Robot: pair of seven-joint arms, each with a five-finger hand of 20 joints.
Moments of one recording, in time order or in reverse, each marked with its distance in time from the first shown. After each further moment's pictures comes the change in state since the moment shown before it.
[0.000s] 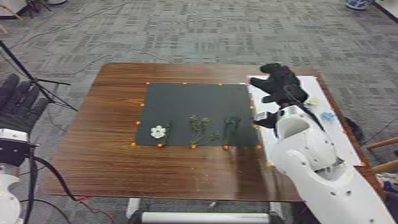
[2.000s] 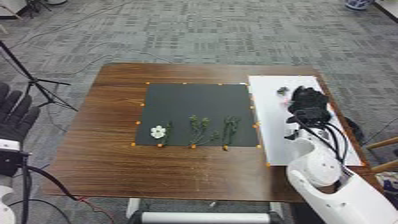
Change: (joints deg) left arm 4.3 -3.6 -2.6 -2.1 0.0 0.4 0.5; right arm -2.9 8.2 -3.9 10.2 -17.8 11.2 4.8
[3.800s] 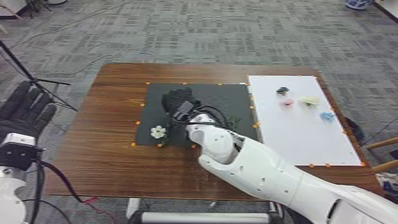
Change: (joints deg) left arm -4.1 2.4 4.0 1.6 0.6 0.1 -2.5; right arm 34.6 -24.3 -39.5 25.4 7.8 -9.4 -19.6
